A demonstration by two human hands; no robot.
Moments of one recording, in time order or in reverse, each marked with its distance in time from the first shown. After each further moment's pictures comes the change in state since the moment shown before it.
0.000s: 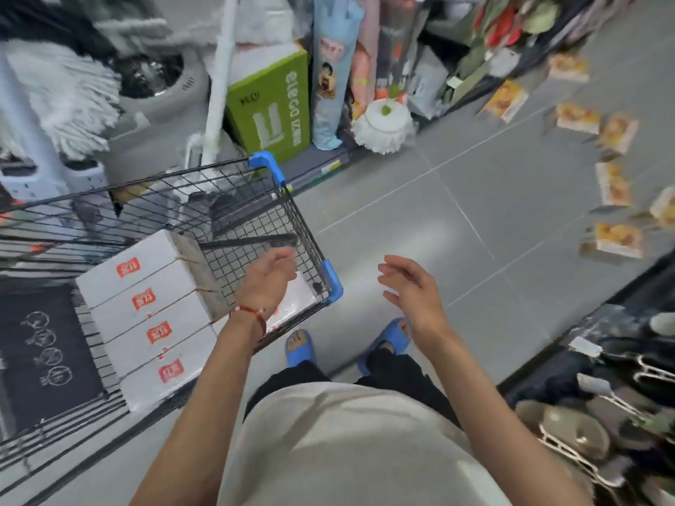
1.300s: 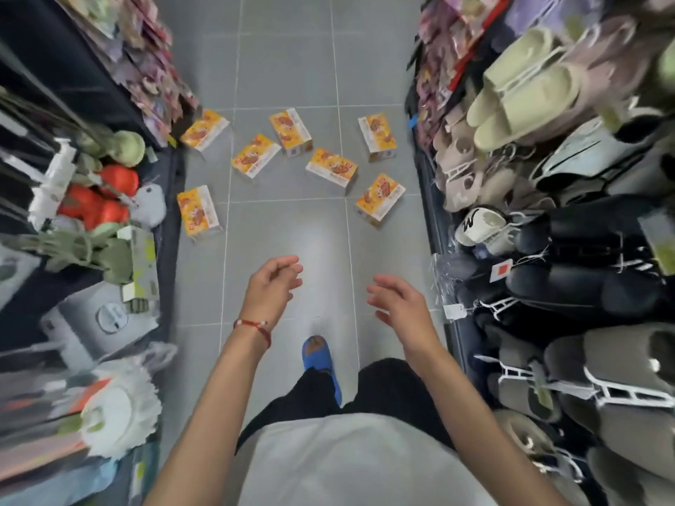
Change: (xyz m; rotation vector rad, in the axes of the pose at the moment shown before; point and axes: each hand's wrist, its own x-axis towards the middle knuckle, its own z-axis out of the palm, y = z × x) left_hand 0.064 0.324 0.806 0.572 -0.778 0.216; right_hand 0.237 -0.135 -0.613 0.727 0.712 0.067
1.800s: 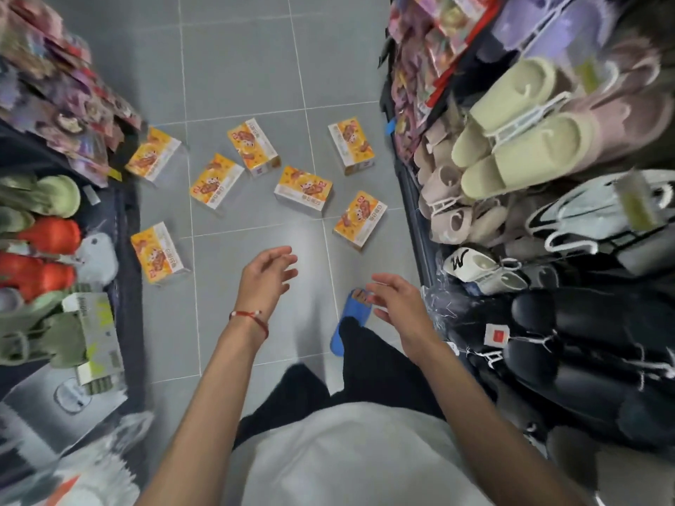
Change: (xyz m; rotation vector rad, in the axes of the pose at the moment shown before) left_hand 0.218 0.147 0.115 0.049 -0.045 -0.061; right_hand 0.224 -0.132 -0.030 0.032 0.097 0.162
